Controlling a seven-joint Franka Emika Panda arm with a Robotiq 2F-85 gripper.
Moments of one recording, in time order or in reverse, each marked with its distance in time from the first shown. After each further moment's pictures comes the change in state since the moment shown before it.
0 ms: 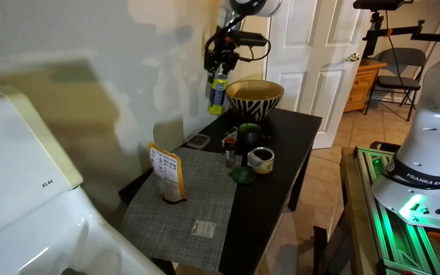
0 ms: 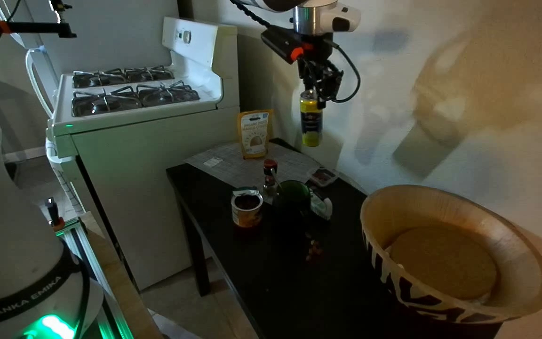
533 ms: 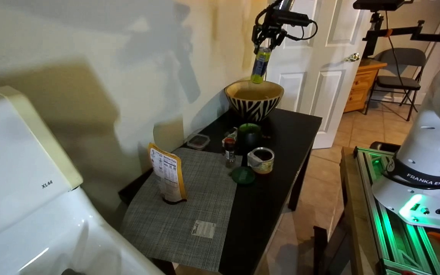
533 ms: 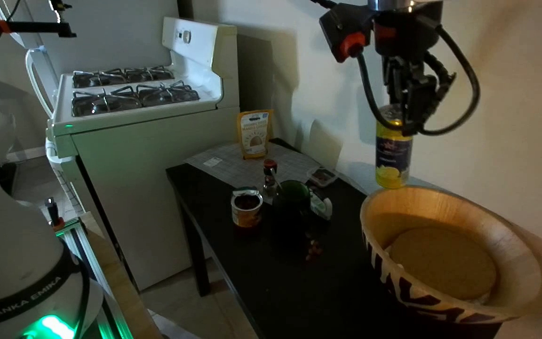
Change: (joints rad) arm -0.230 -0.133 -0.188 -0.063 -0.087 0.023 0.080
